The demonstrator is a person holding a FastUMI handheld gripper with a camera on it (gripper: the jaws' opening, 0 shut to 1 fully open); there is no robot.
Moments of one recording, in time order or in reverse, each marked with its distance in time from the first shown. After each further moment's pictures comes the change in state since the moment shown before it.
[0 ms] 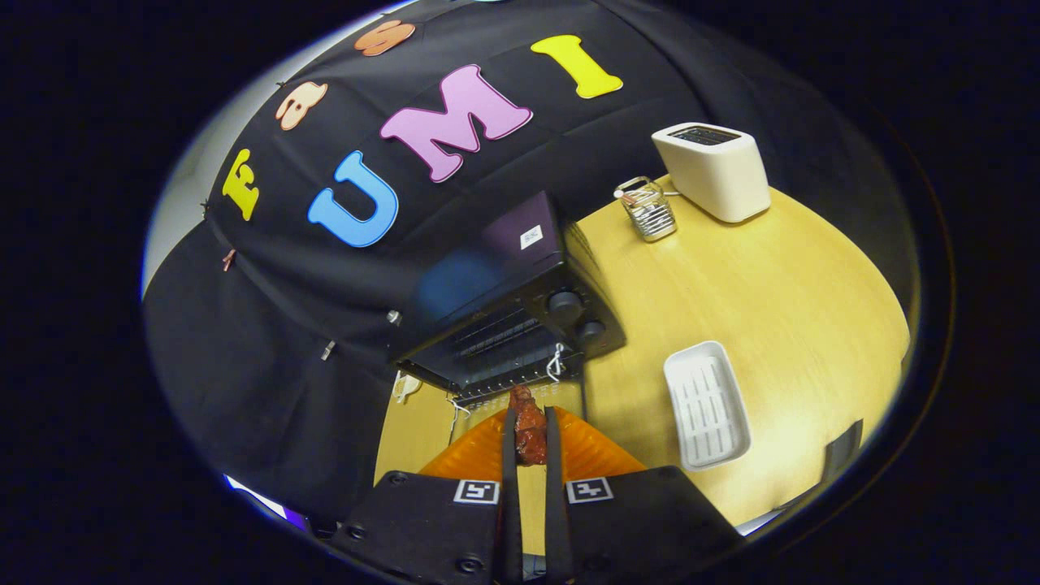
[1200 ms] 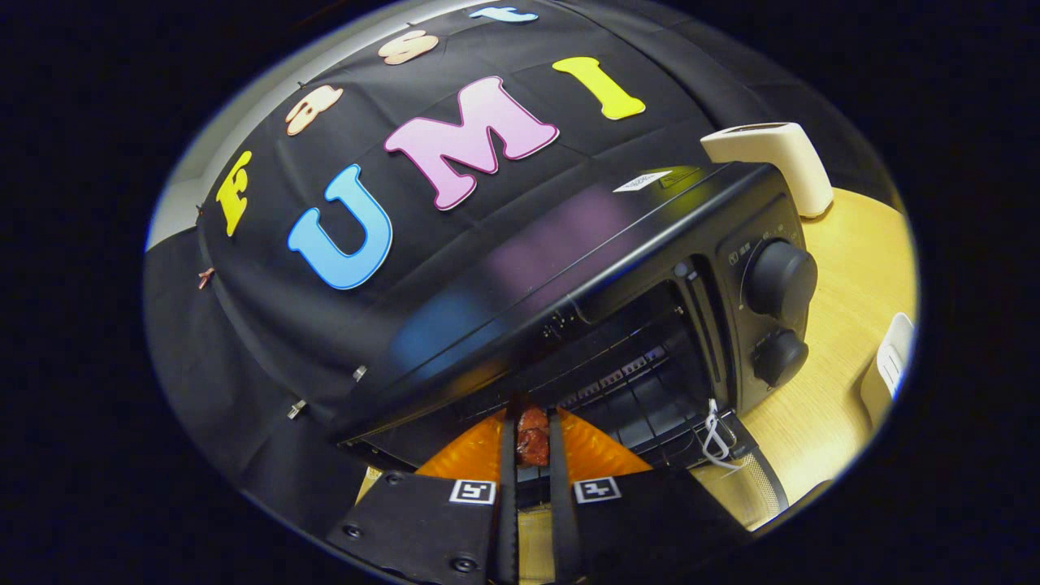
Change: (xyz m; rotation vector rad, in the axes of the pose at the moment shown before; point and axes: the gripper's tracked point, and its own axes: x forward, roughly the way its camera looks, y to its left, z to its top) arm 0.207 0.040 -0.001 -0.010 -0.328 -0.040
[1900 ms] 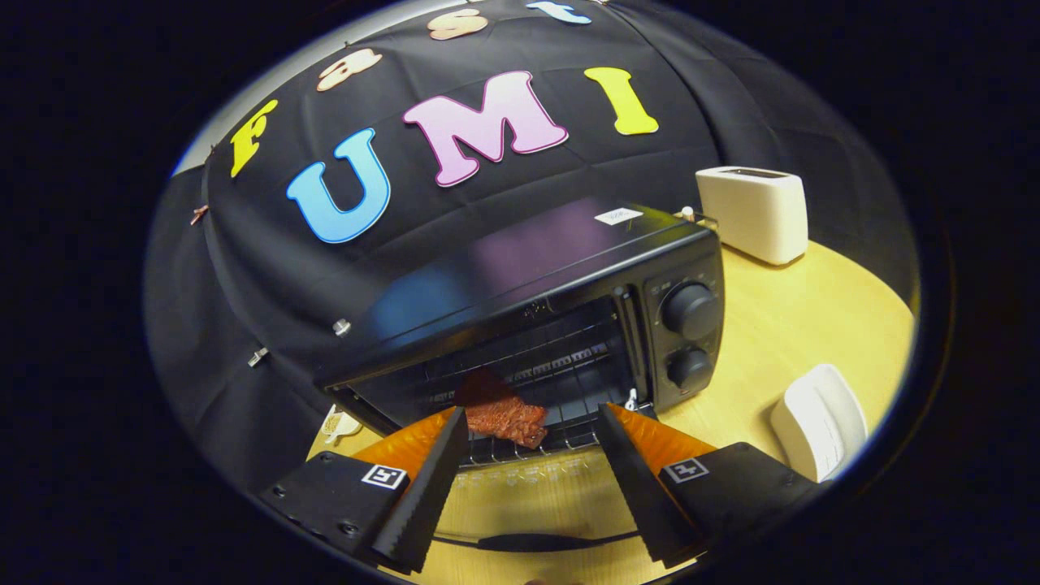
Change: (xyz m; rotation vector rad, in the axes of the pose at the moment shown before) arm -0.073 -0.018 0.008 -0.246 0.053 -0.121
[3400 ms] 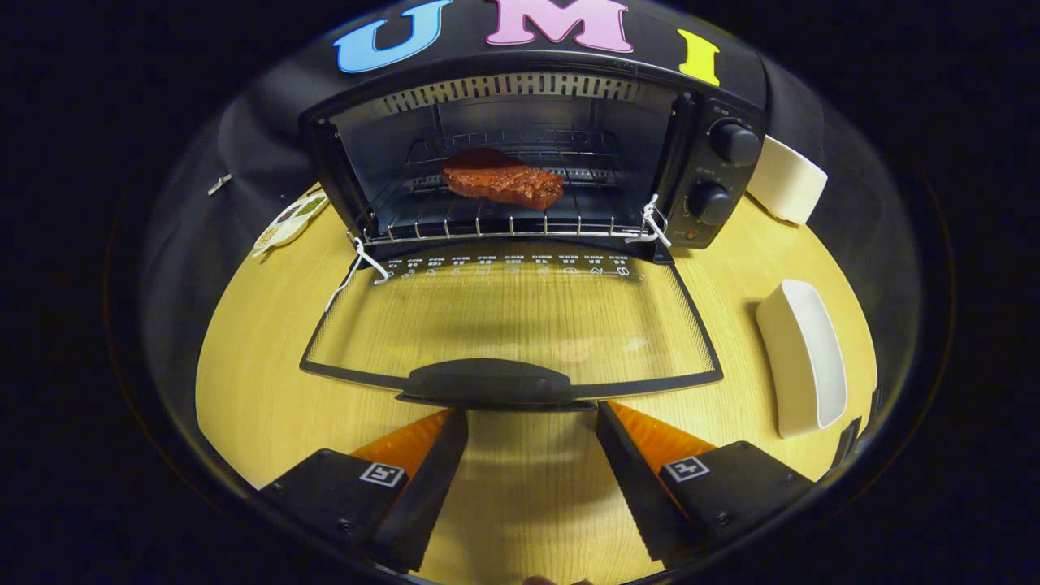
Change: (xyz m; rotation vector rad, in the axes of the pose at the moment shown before) arm -0.035 -0.015 -0.165 -0.332 0.463 -0.165
